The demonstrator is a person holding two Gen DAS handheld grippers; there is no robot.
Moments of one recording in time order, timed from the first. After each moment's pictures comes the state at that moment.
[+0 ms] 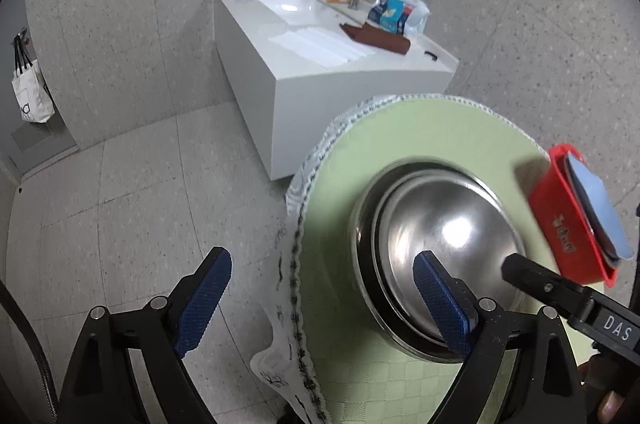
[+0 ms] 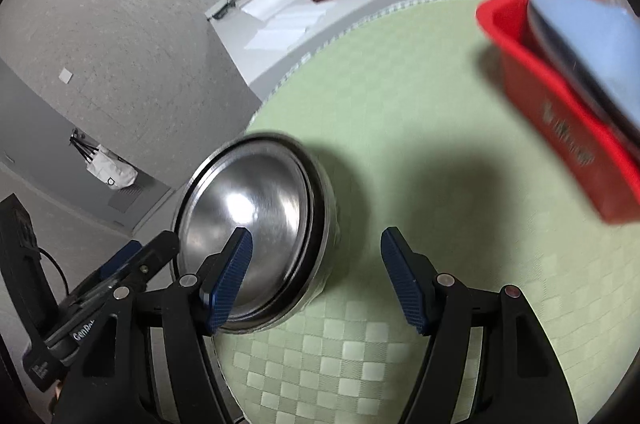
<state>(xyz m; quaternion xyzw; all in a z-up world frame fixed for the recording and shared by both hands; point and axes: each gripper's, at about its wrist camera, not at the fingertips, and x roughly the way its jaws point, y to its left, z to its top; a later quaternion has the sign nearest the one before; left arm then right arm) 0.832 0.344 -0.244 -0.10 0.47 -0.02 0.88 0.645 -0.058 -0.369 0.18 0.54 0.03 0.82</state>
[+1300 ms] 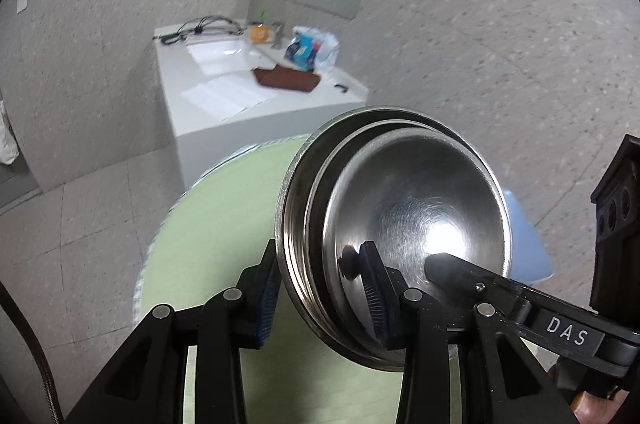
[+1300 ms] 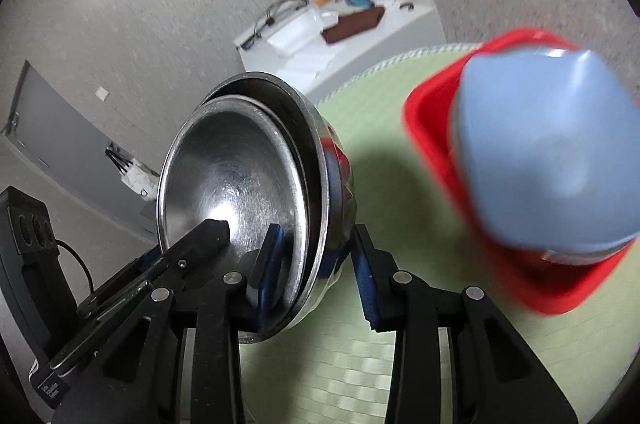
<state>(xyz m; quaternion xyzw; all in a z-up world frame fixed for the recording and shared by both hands) 0.809 0.216 -0.168 -0.10 0.39 -0.10 0.91 0.618 -0.171 -0.275 0.20 0.48 0.08 0.85</state>
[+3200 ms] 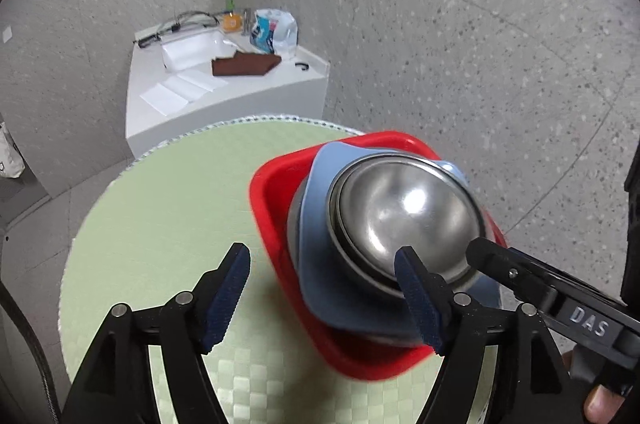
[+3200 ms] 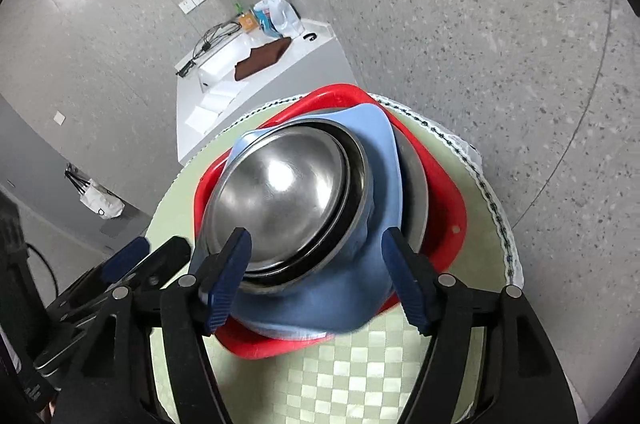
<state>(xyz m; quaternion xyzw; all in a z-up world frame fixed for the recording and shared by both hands) 0.893 0.006 -0.185 -0.05 0.42 -0.08 0.90 0.611 -0.343 -0.255 0.17 0.49 0.00 0.85</state>
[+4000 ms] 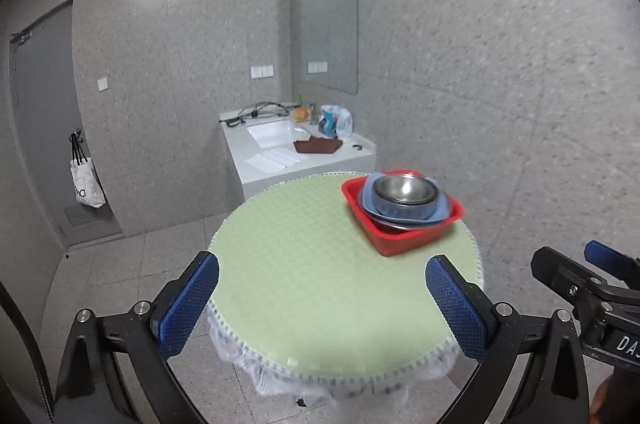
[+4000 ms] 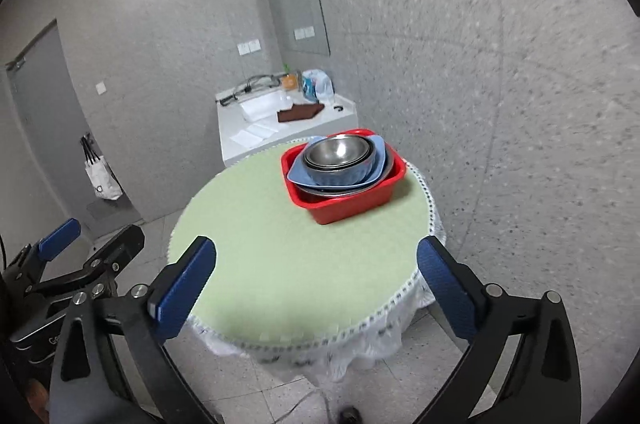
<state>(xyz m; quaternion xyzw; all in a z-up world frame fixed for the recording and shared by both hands) 0.423 0.022 -0.068 -0.02 0.26 0.02 0.97 0.300 -0.259 -0.098 0.05 0.35 0.01 0.94</state>
